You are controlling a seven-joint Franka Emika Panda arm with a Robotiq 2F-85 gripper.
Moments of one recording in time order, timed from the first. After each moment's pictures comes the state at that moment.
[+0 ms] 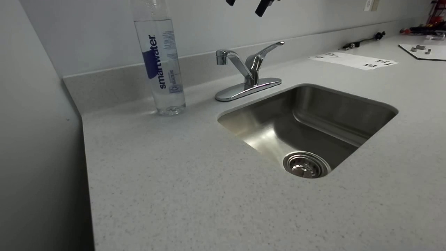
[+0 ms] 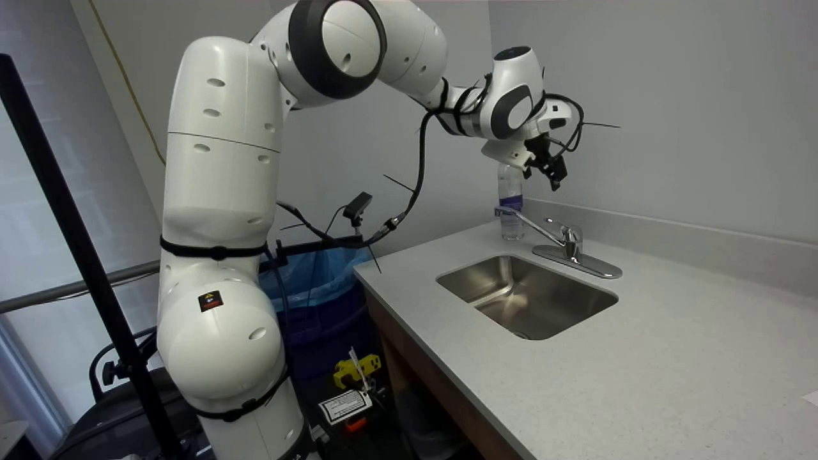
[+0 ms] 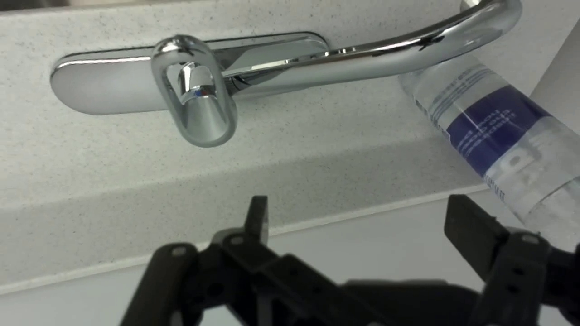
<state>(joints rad) 0.11 0.35 0.10 -1.69 0.14 2.57 0.19</state>
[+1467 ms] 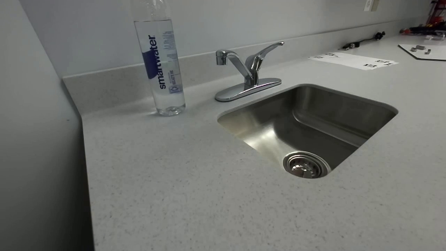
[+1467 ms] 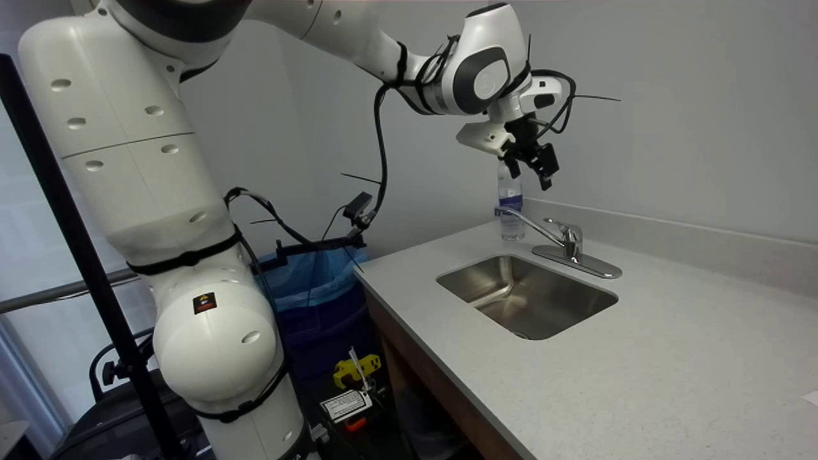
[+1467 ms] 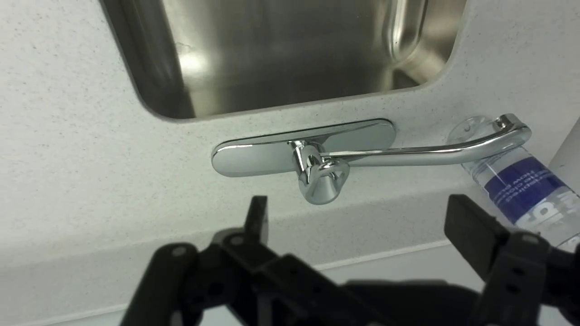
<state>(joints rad) 0.06 -0.08 0.05 -2.11 0.14 2.48 0.15</state>
